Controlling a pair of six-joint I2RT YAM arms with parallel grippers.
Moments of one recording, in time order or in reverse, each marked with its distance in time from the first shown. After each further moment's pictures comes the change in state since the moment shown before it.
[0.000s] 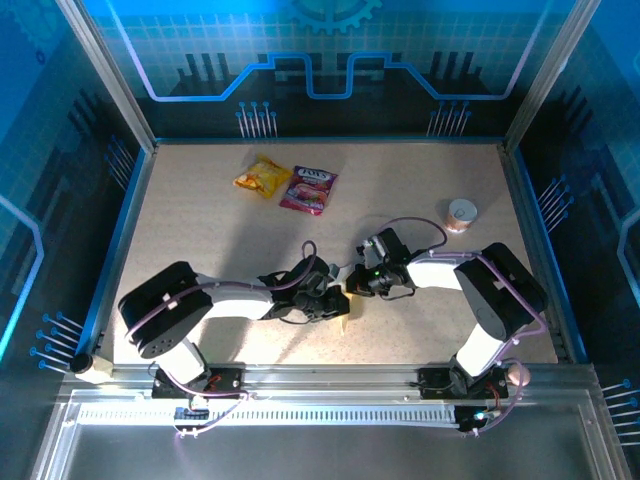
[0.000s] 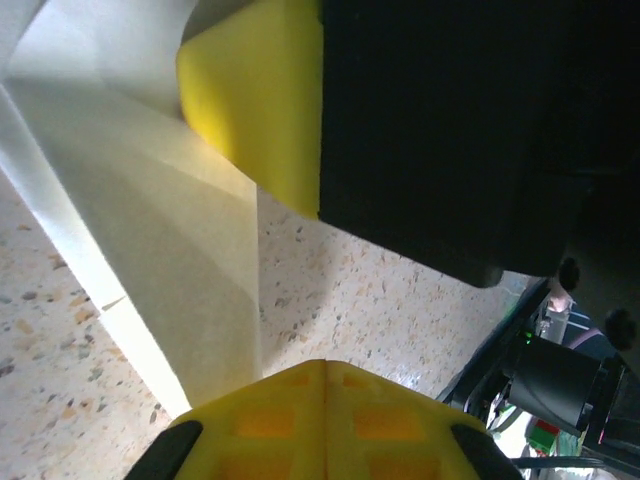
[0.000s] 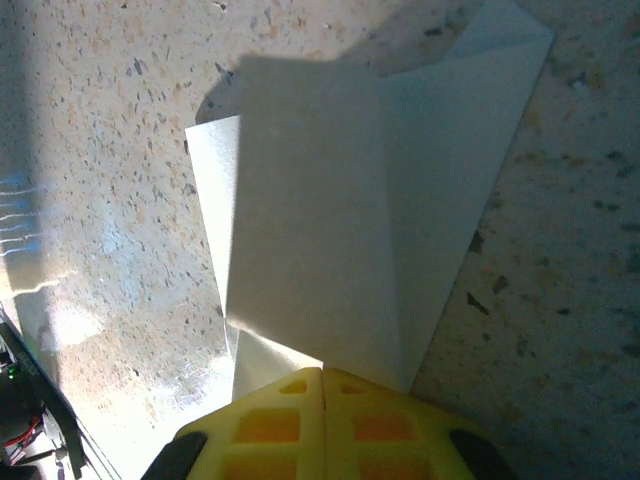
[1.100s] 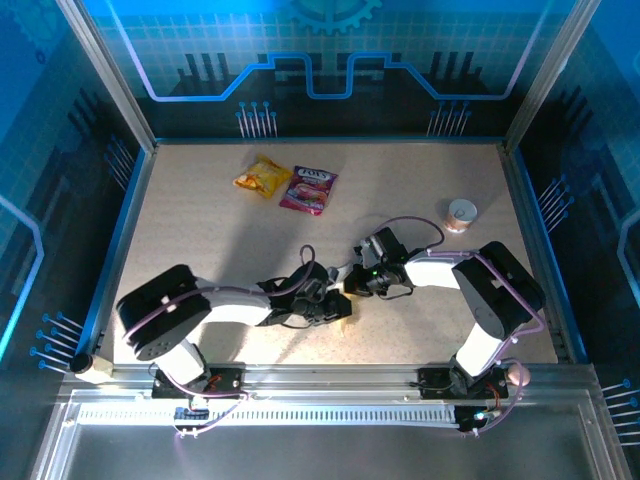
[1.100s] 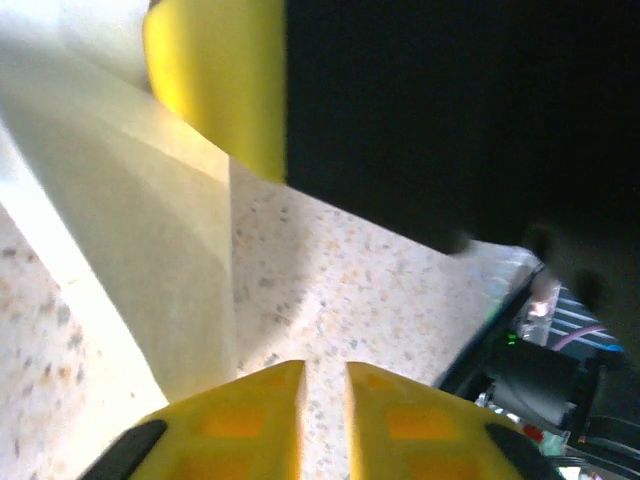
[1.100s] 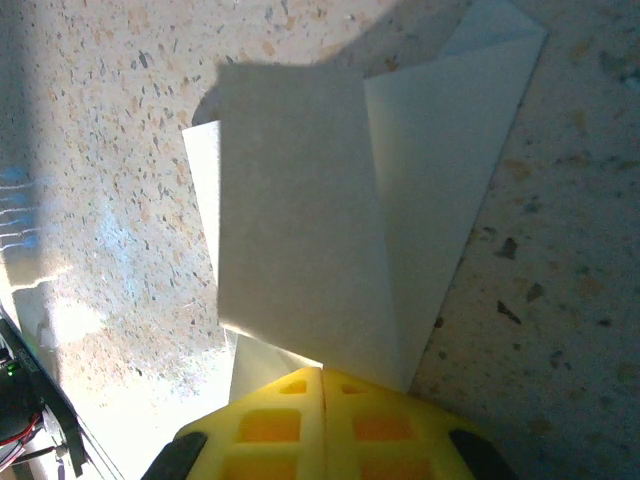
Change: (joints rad) left arm -0.029 -0.107 -0.070 0.033 -0.056 -0.051; right arm 0.012 0.011 0.018 -0.015 0.001 0.000
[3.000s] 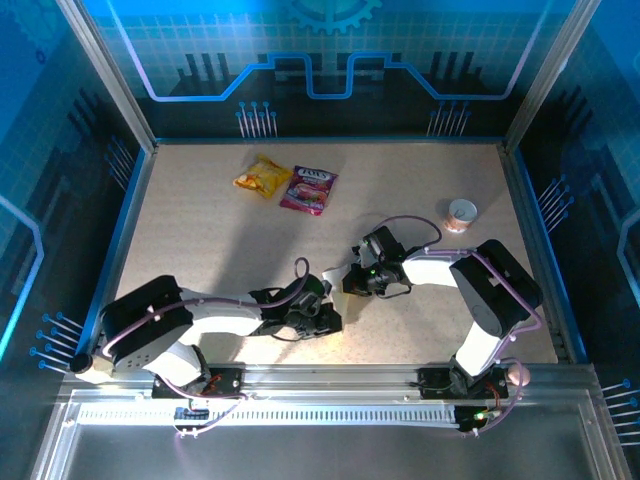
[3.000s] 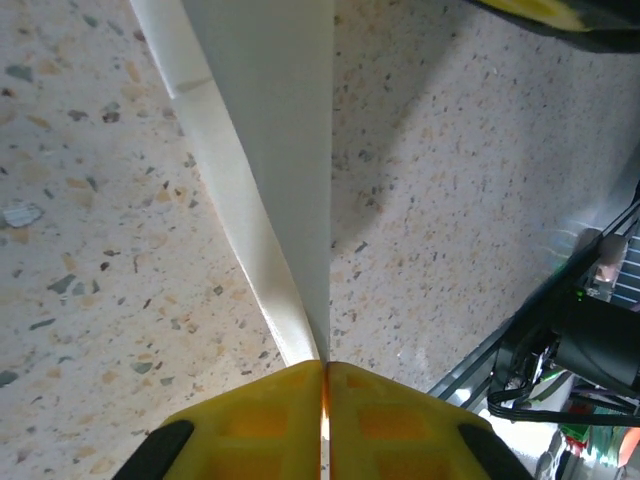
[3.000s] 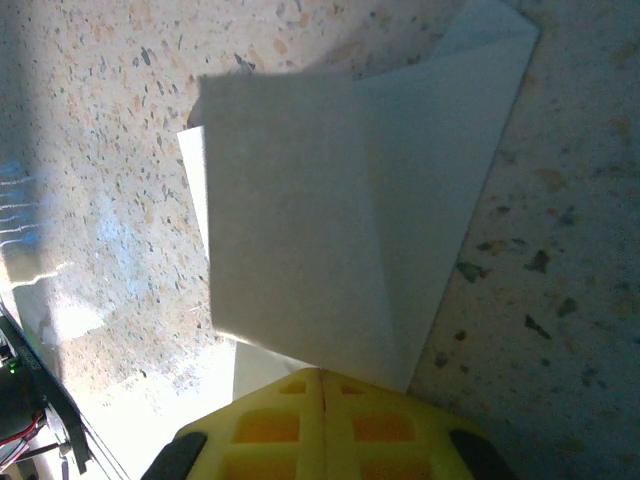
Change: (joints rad) left arm -0.066 -0.024 -0.043 -0.102 -0.024 -0.005; right arm 0.007 0.019 0.026 -0.023 -0.005 0.000
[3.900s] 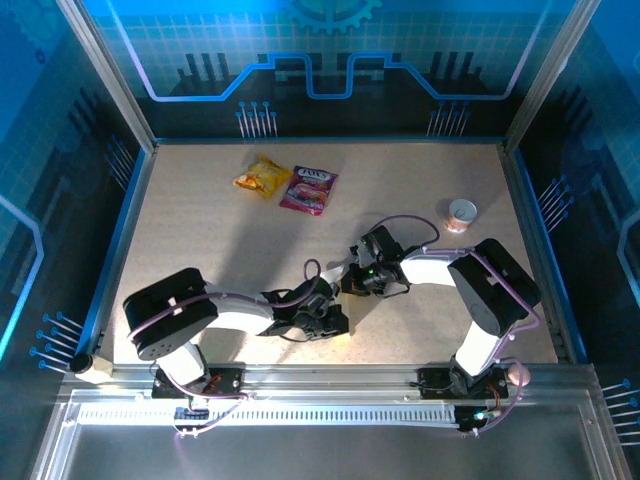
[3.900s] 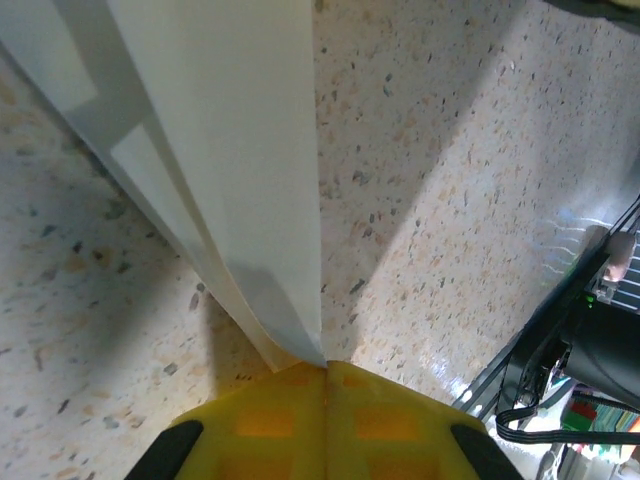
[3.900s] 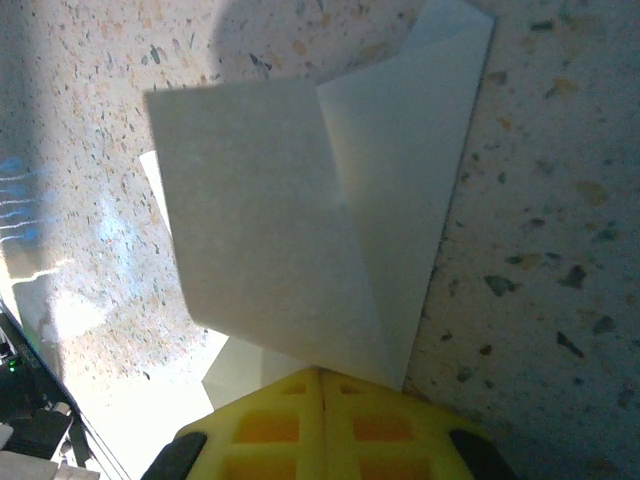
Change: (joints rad) left arm -0.017 0.127 0.026 0.120 0.015 -0.003; right arm 0.010 0.013 0.013 0.000 0.000 -0.001
